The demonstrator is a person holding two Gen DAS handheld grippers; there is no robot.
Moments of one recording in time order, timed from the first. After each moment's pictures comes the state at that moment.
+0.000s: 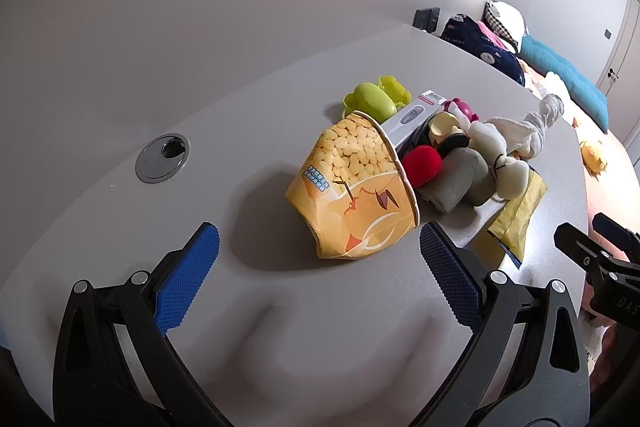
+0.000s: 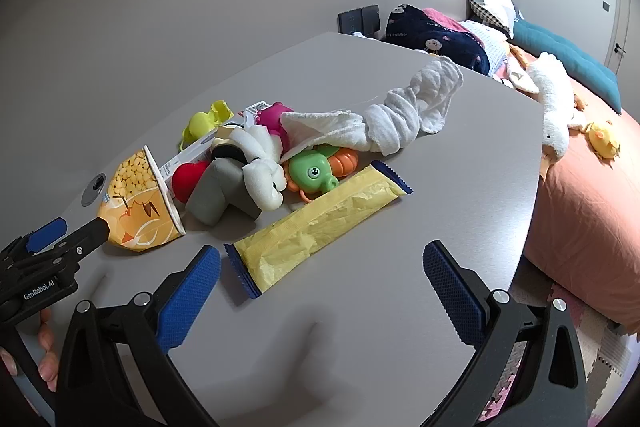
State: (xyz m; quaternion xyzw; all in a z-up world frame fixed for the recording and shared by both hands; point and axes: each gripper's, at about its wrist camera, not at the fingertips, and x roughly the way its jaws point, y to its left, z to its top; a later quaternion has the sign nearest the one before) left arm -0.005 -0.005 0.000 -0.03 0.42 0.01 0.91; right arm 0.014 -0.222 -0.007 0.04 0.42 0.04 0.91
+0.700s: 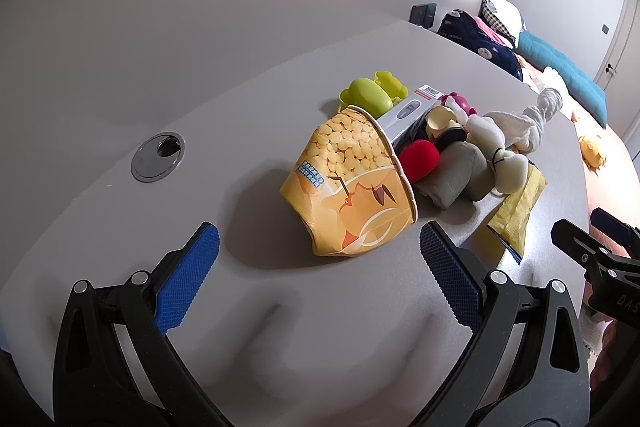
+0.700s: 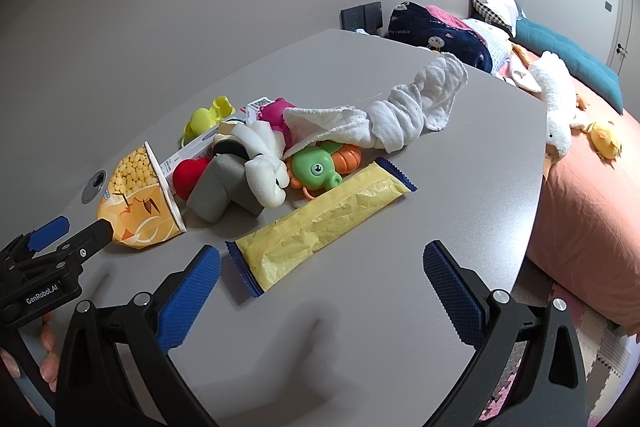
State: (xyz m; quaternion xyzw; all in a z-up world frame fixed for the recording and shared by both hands) left arm -0.004 -0.006 -0.003 -0.03 0.43 0.00 0.90; right arm 0.020 -0.217 -0.013 0.04 0.42 0.05 0.90
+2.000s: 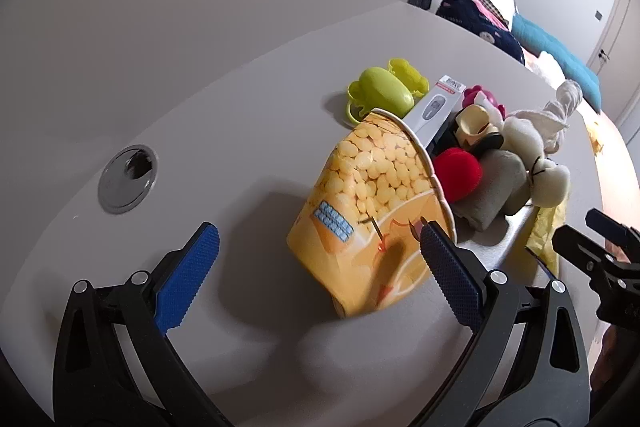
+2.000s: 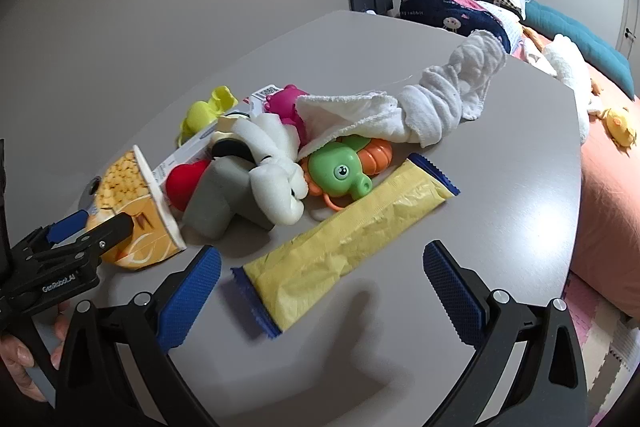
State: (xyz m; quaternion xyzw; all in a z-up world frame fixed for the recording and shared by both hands) left arm 0.049 0.012 -0.030 -0.02 0.46 -0.03 0.89; right arm 0.054 -0.200 -0.040 0.06 0.45 0.05 0.89
